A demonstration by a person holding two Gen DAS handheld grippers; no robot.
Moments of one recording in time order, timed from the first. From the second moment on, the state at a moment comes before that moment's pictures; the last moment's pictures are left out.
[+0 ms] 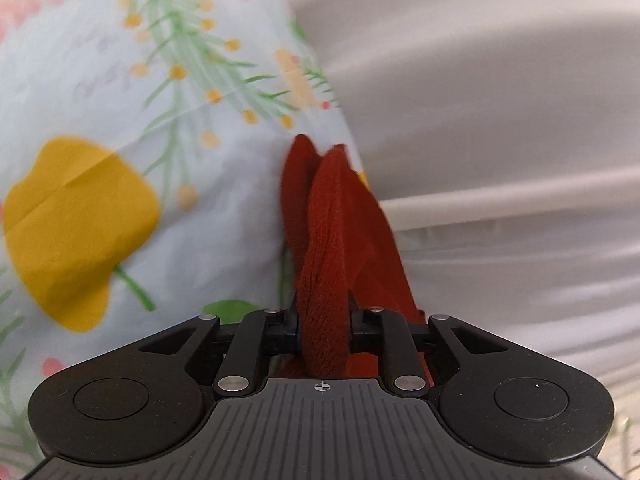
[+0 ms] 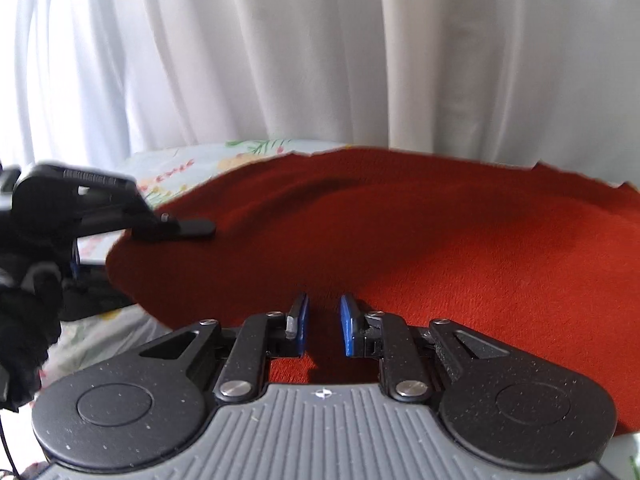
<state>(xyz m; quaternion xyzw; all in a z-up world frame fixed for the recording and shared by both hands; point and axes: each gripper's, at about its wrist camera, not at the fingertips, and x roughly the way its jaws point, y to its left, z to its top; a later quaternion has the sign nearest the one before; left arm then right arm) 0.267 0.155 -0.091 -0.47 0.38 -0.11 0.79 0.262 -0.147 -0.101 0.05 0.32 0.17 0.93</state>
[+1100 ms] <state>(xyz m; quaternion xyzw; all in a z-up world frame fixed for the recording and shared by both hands) 0.214 0.014 -0.031 -0.20 0.35 -0.22 0.89 0.269 -0.289 -0.069 0.24 0.32 0.16 0.90</state>
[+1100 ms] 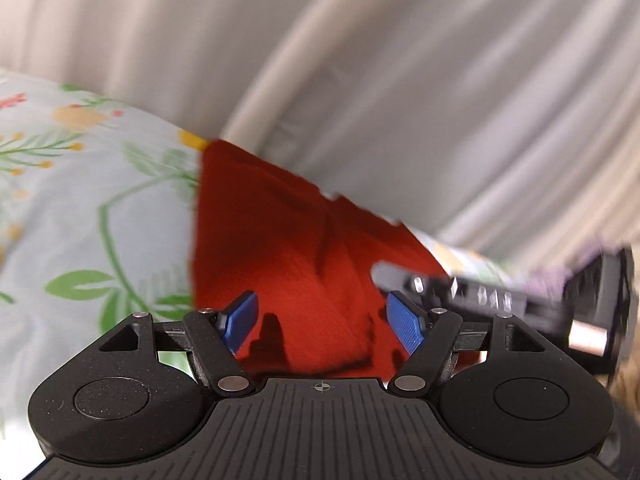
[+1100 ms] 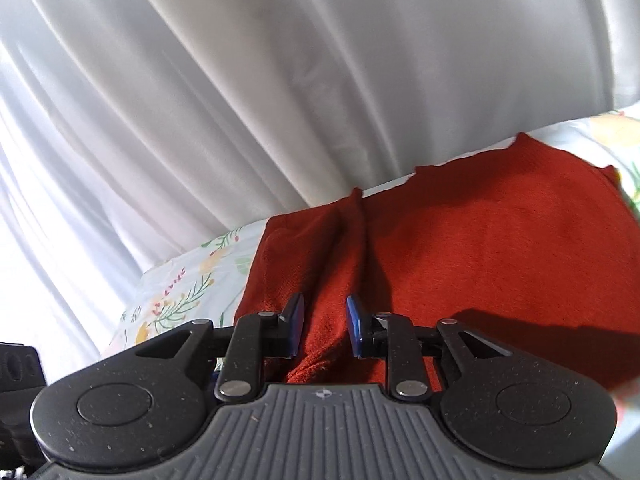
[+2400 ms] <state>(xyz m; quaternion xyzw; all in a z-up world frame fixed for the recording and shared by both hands) 0.273 0.002 -0.053 -0.26 0.39 -0.14 0.87 0.307 -0.263 -0.049 0.04 0.29 0.14 0.95</state>
